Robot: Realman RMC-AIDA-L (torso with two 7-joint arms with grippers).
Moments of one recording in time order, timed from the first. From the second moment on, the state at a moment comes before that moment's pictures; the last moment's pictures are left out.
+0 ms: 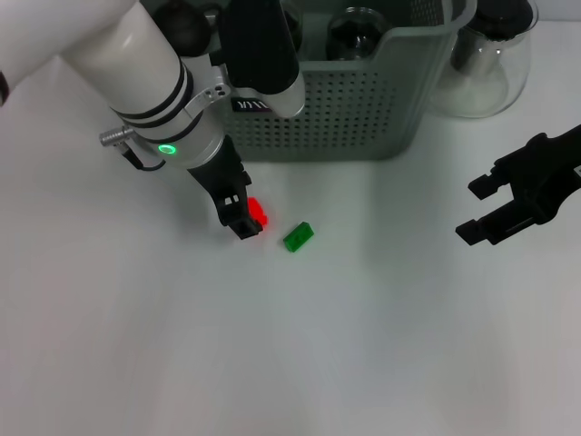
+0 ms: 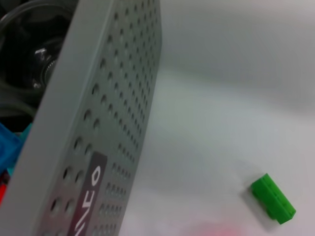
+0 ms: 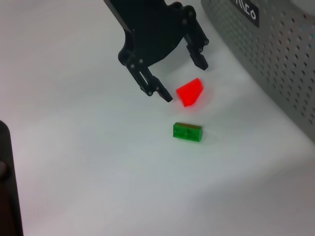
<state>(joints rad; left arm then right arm) -0.82 -2.17 1.44 0.99 2.72 1.35 -2.14 0.74 2.05 -0.91 -1.08 -2.53 -1.83 1.96</state>
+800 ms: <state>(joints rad) -0.84 -2.17 1.47 0.93 2.73 1.31 -2.14 0.74 2.05 -0.91 -1.08 -2.53 -1.81 1.96</state>
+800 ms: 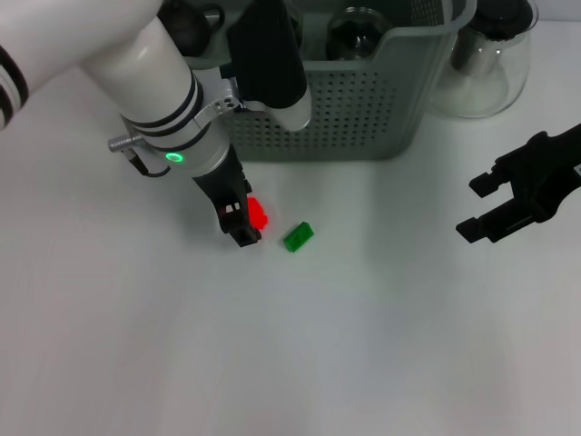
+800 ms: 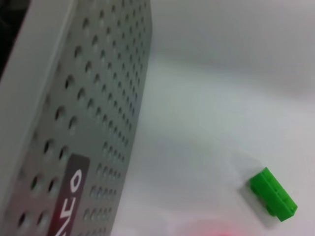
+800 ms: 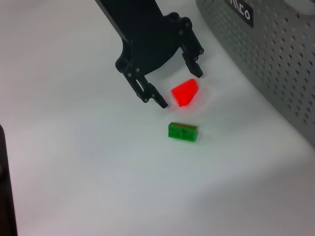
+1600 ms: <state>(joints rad) -0.85 -2.17 1.49 0.90 2.73 1.28 -2.14 0.73 2.05 -0.91 -1.08 -2.53 -1.81 1.96</state>
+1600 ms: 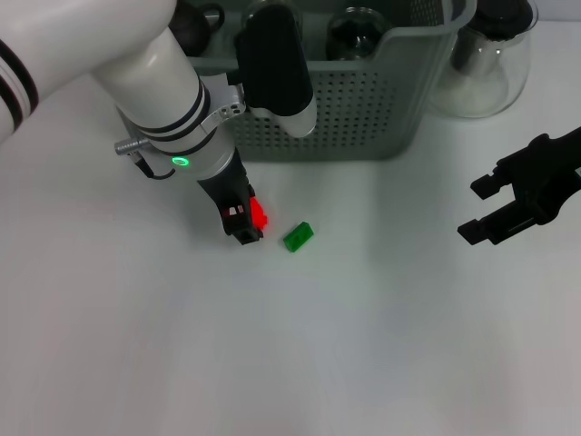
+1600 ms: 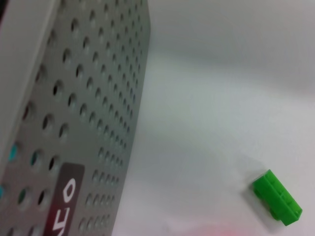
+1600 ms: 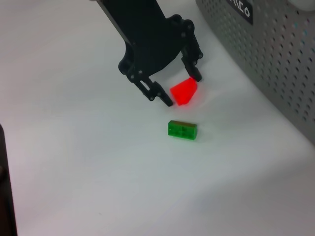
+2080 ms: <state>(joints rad) -0.80 -2.17 1.46 1.05 2.71 1.39 -2.19 0.74 2.05 -0.90 -1.08 -2.53 -1.81 1.96</state>
